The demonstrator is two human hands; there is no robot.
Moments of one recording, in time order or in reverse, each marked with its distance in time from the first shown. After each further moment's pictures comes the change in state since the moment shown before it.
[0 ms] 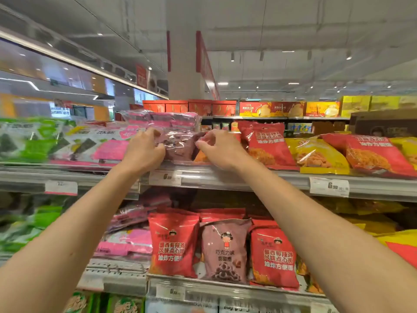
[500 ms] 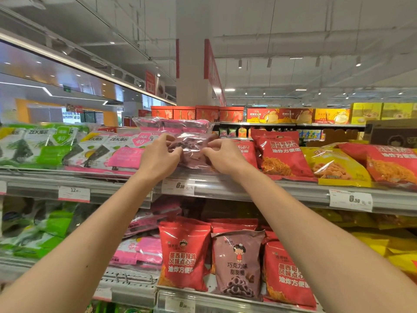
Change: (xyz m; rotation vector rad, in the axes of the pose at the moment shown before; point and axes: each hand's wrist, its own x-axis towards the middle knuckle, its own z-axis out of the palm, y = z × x) left_hand 0.002 0.000 0.002 -0.228 0.041 -0.029; right_hand 0.028 -0.006 0.028 0.224 0.018 0.140
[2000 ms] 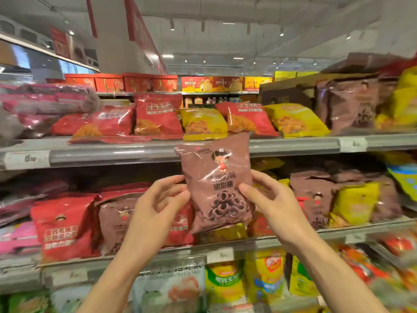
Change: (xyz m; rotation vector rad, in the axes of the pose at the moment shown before) left_hand -0.249 0.176 0.151 -0.847 -0.364 -0.083; right_hand -0.280 0.204 -0.237 0.475 0.209 0.096
